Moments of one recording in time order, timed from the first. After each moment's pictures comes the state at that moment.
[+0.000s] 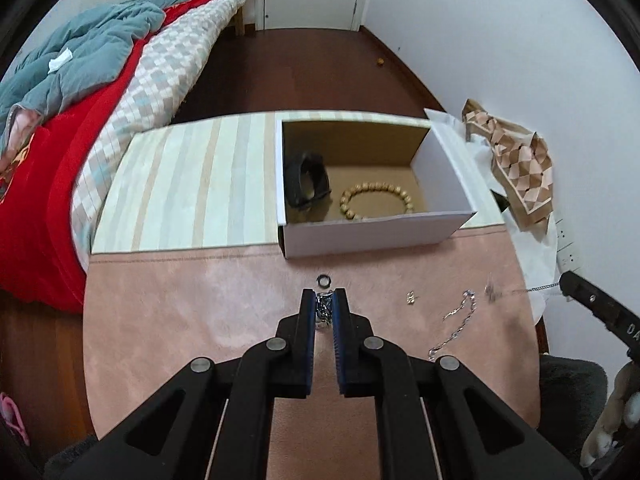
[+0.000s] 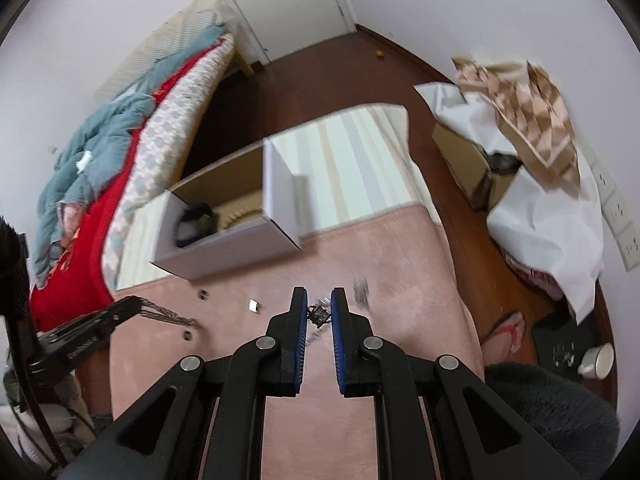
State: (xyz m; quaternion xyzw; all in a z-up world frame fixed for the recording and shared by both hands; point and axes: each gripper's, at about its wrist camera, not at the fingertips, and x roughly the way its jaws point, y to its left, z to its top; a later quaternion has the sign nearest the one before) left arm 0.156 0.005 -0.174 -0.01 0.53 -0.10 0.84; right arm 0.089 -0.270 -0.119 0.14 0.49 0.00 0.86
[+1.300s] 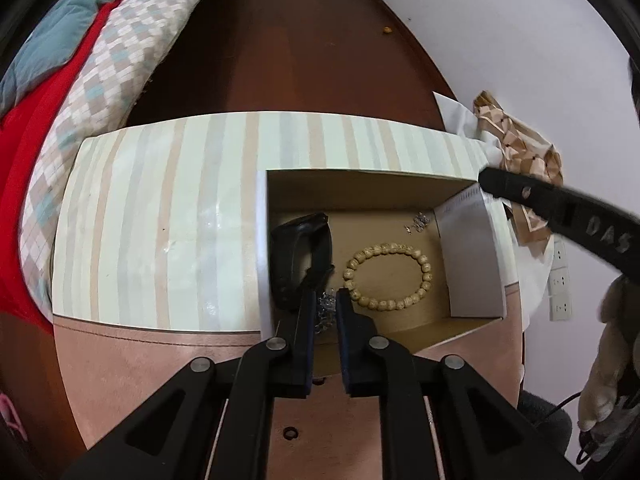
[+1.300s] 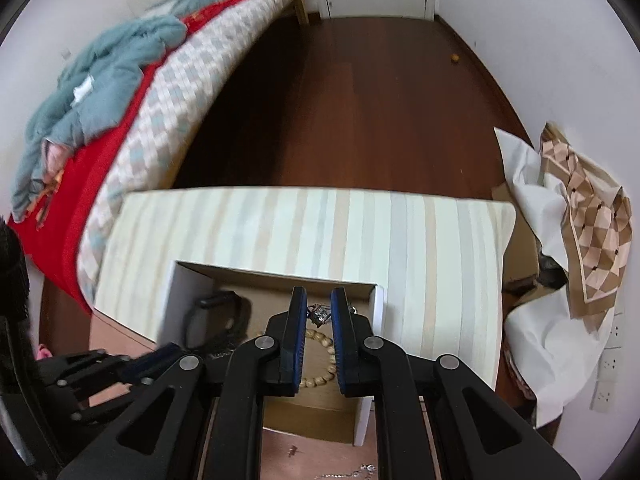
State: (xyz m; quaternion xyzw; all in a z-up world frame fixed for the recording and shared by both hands) left arm 0.278 0.000 -0.201 -0.05 0.61 -0.11 0.79; right arm 0.322 -0.175 -0.136 0.00 0.57 0.06 0.82
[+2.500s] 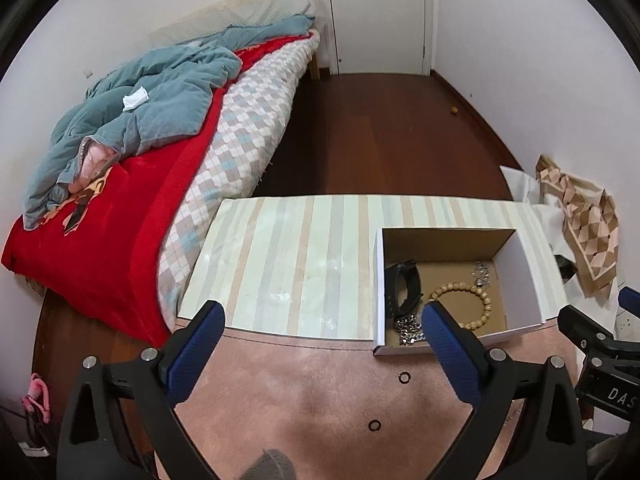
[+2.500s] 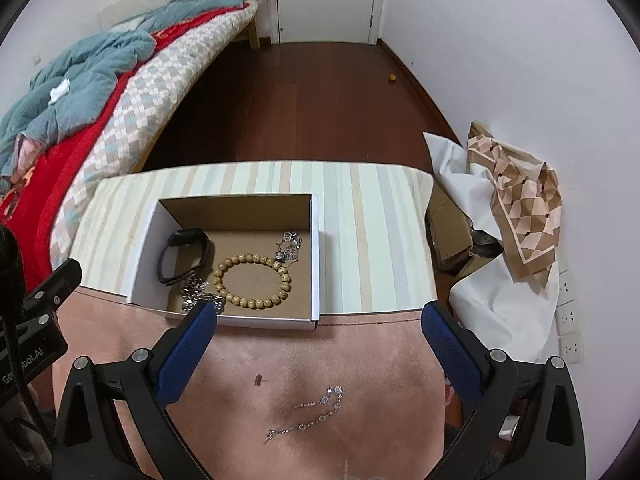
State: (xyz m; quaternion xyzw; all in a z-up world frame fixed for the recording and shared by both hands) left arm 0.200 0.034 -0.128 0.02 0.46 0.04 0.89; right arm 0.193 -0.178 -0.098 -0.04 0.51 -0.04 0.86
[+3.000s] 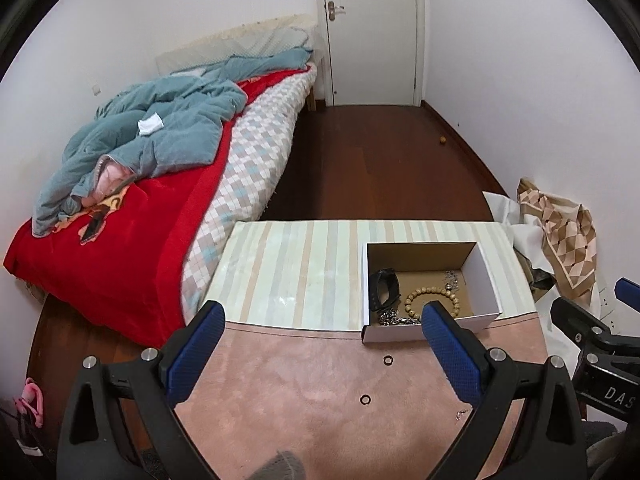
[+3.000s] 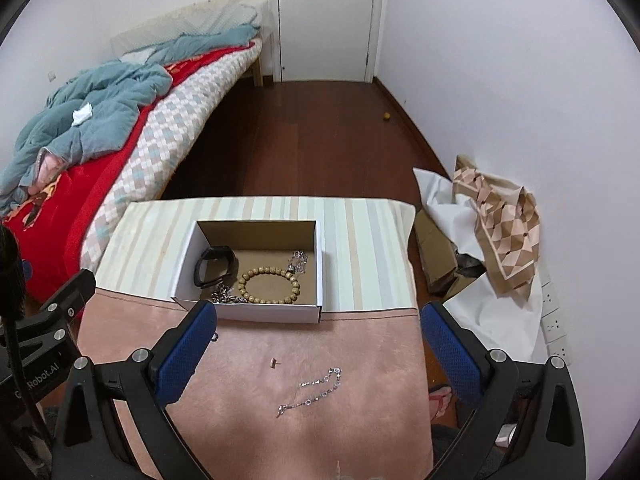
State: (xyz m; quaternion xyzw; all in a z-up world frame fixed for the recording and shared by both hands) left arm 0.137 0.034 -0.072 0.02 0.40 0.03 0.91; right arm 0.126 -0.164 -0.030 -0.04 0.45 -0.04 0.89
